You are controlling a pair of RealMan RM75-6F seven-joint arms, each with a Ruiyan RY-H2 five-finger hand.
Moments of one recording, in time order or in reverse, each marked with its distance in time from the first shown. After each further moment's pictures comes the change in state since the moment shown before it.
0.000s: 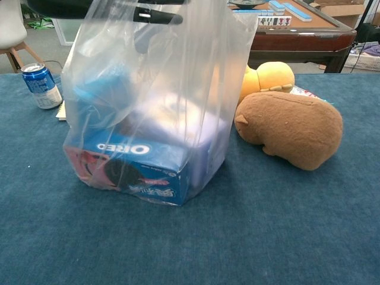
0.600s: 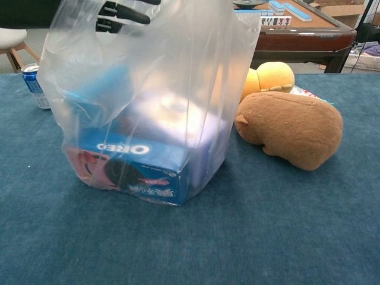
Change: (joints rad) left arm 0.159 0.083 -0.017 -0.089 0.039 0.008 0.323; right arm 0.007 -0.010 -0.003 -0.012 -0.009 -0.004 -0.019
